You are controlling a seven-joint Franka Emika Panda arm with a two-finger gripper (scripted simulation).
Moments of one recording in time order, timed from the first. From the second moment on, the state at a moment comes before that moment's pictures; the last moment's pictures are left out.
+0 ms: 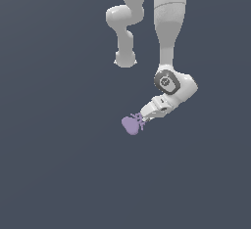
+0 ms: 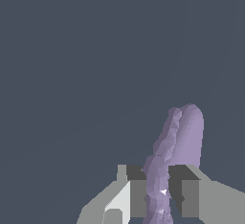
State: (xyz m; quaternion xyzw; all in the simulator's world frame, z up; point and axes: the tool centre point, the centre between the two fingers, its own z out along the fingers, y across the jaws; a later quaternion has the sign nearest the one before) arm -0.047 0.111 0.032 0.91 0.23 0.02 0.35
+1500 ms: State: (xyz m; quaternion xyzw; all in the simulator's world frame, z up) arm -0.058 0.016 0.132 0.91 0.23 0.02 0.35
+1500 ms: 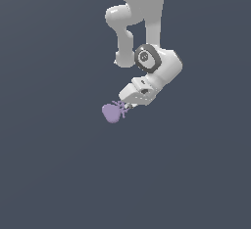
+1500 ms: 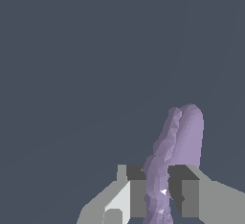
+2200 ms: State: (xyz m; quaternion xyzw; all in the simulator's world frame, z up) arm -0.067 -0.094 0.251 0.91 0.23 0.02 0.35
